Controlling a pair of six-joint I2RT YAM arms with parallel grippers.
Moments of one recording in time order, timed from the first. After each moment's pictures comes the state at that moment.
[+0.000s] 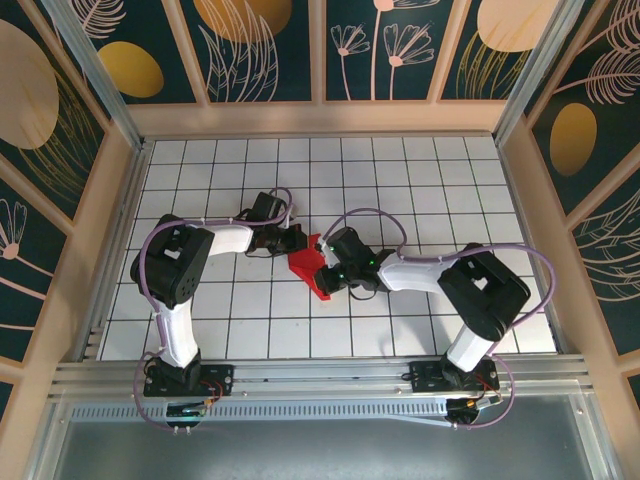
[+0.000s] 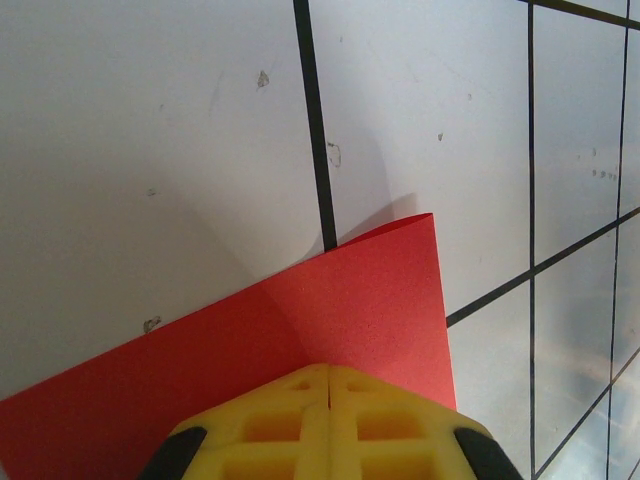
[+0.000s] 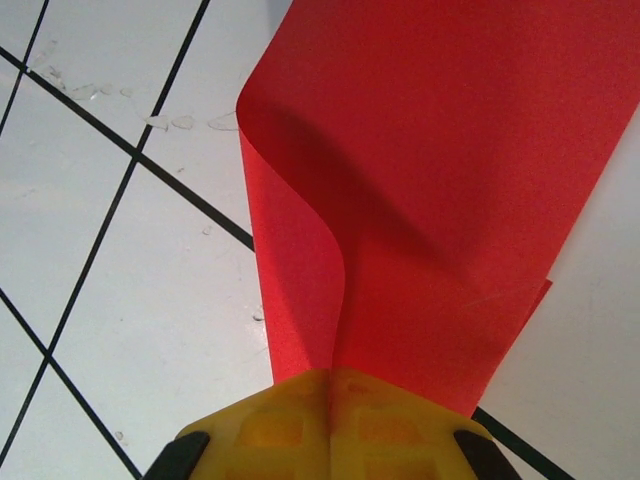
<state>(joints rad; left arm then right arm) -0.47 1.94 1.01 -0.04 0.48 -0.60 0.85 1.67 0.79 -0.04 -0.26 0.41</state>
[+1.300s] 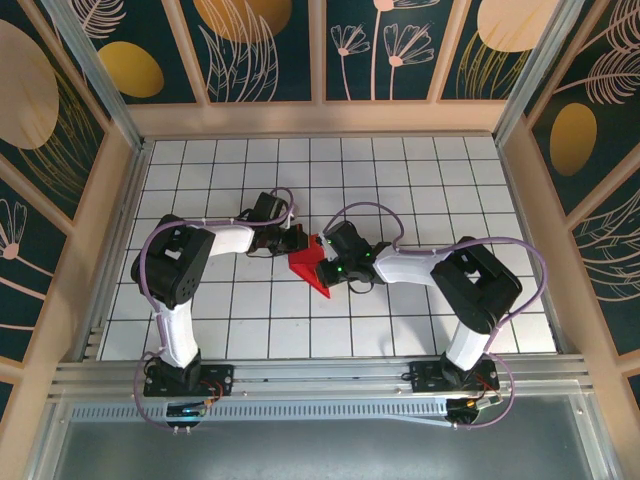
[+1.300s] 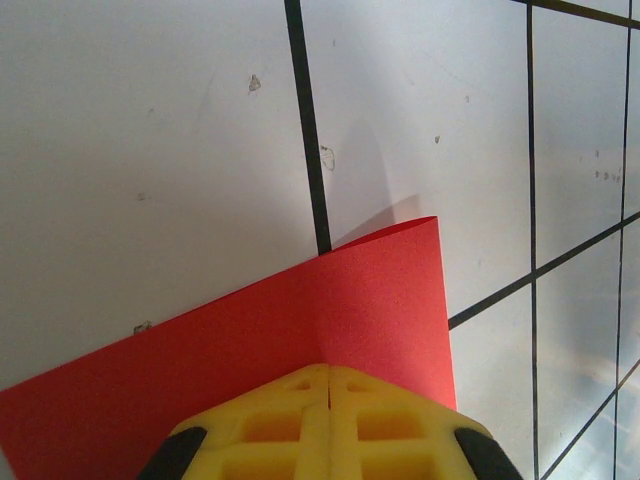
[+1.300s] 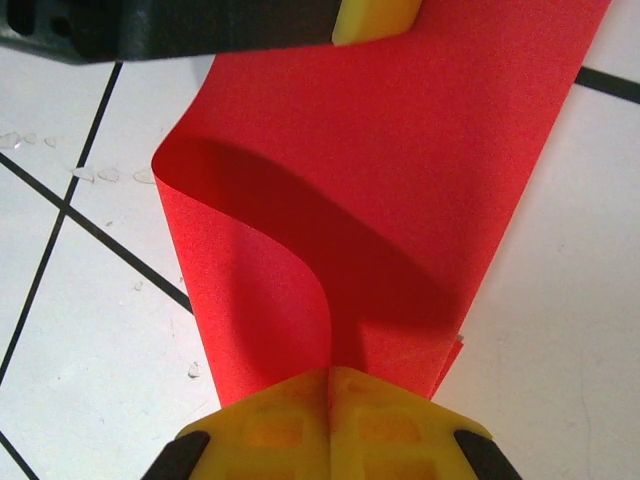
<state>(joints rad) -0.48 1.94 1.01 -0.04 0.46 -0.60 0.82 1.73 0.86 -0.09 -0.20 0.41</state>
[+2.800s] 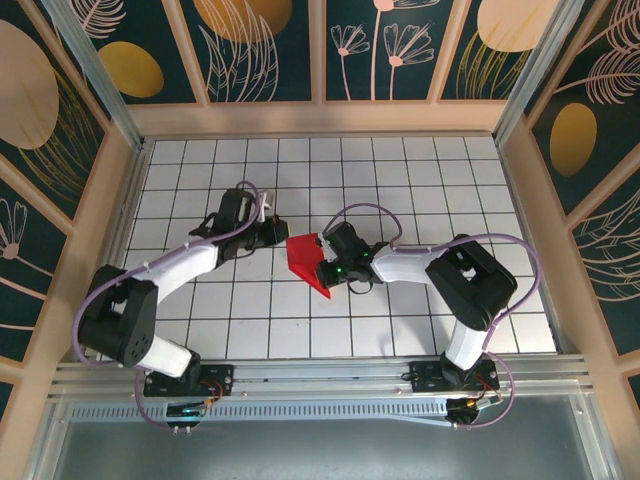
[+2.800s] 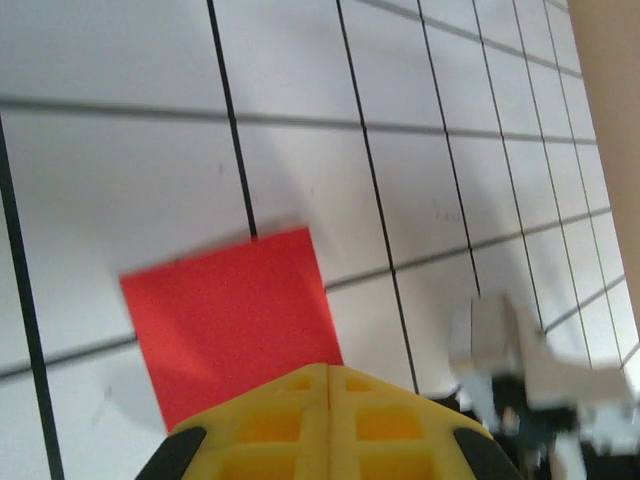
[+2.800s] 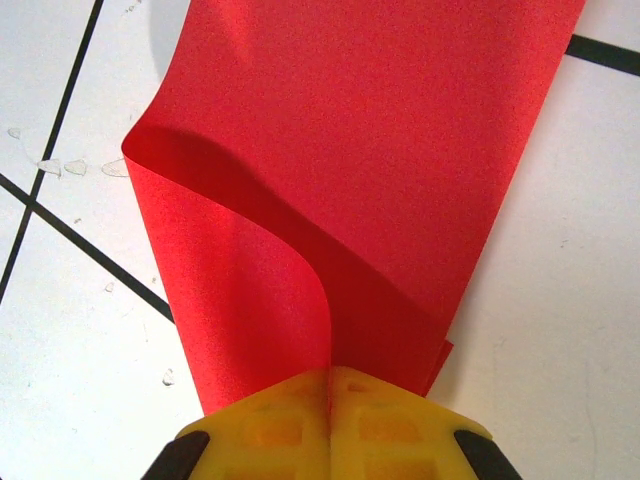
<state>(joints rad) -0.43 1.47 0.80 -0.06 0.41 -0.60 0.82 1.76 0.87 -0.09 -0.20 0.41</state>
